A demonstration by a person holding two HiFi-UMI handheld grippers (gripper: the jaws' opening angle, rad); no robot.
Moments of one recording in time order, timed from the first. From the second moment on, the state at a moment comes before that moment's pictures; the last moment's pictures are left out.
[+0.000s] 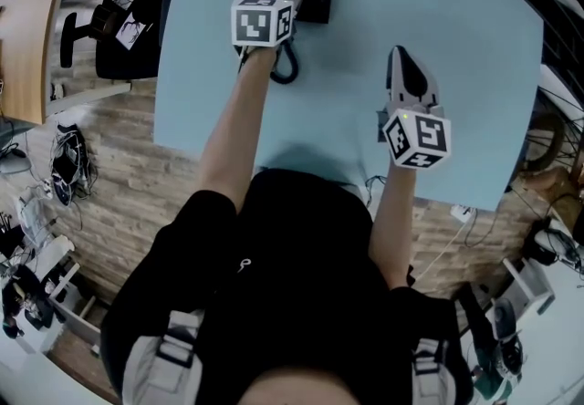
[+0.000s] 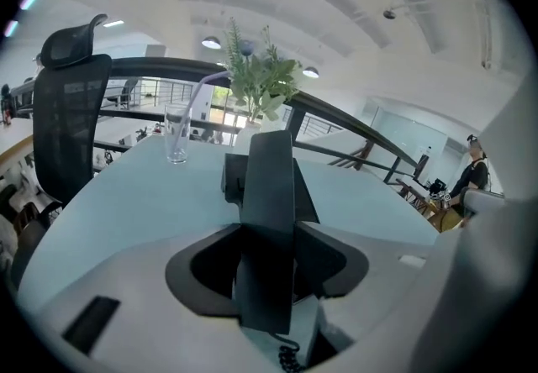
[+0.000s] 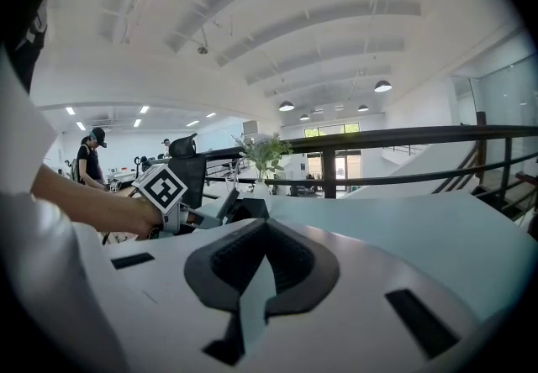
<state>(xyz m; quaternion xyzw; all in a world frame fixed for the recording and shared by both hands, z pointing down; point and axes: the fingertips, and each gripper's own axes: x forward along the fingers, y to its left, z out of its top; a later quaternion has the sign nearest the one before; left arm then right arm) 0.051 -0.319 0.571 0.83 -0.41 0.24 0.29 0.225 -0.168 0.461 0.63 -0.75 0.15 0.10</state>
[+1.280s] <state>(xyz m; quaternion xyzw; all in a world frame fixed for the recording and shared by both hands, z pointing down) 0.034 -0.339 0.539 0.83 -0.47 0.16 0.25 0.199 -0.192 0.460 0.60 -0.78 0.16 0.11</state>
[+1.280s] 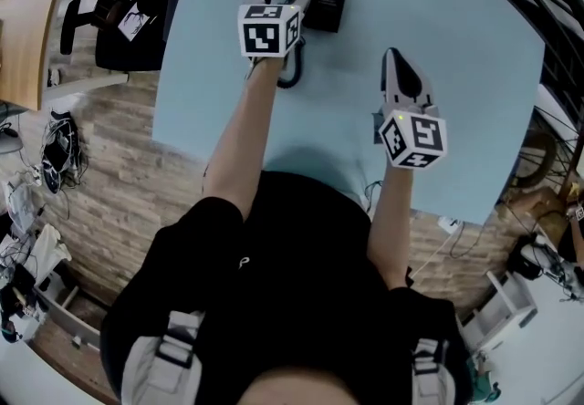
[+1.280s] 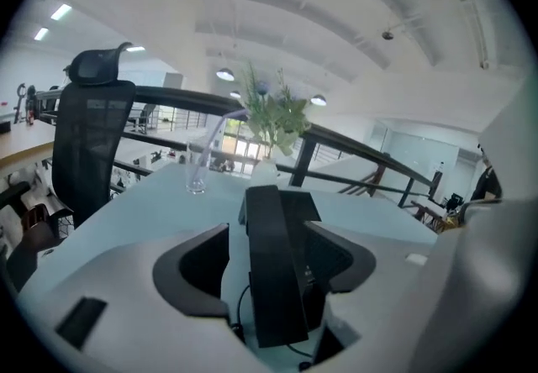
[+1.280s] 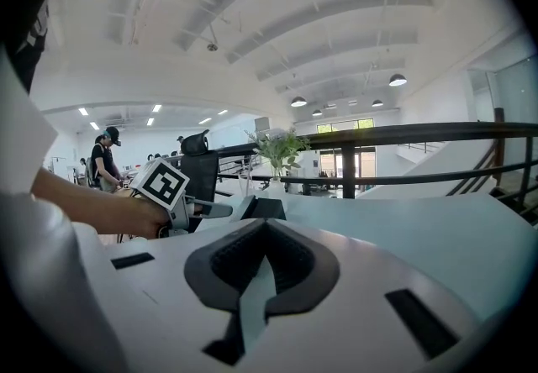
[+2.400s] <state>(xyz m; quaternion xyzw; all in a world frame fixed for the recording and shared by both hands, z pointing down) -0.094 -0.247 0.441 0.82 -0.52 -0.05 0.22 0.051 -0.298 0.518 0.46 -0.85 0.11 0.24</state>
